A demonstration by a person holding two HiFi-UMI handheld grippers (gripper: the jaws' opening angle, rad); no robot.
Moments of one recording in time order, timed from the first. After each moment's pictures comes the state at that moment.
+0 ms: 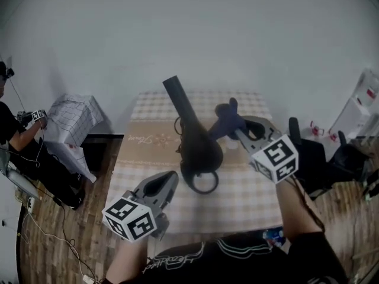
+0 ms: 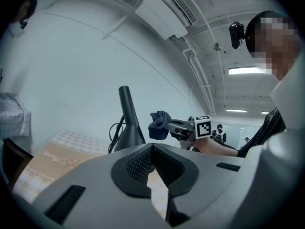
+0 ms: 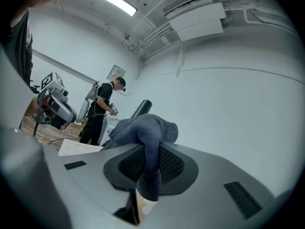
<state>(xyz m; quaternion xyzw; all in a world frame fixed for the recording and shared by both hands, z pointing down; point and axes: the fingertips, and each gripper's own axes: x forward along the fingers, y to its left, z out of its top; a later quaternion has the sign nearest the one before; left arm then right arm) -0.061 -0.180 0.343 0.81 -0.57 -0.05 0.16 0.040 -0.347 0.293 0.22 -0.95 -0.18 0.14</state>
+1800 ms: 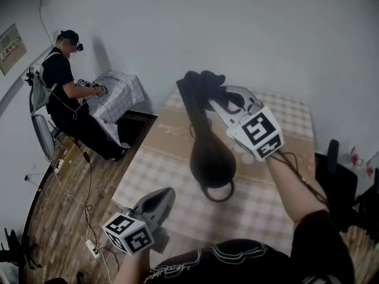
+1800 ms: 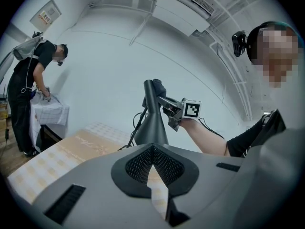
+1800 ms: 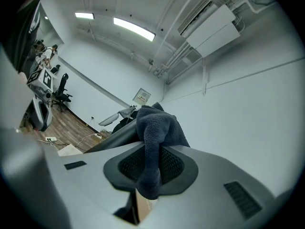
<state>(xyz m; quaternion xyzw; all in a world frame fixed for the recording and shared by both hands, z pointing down) -0.057 -0.174 0.385 0.66 -0.71 -0.07 0.22 -0.096 -0.387 0.250 0.02 -0.97 -0.25 0.01</state>
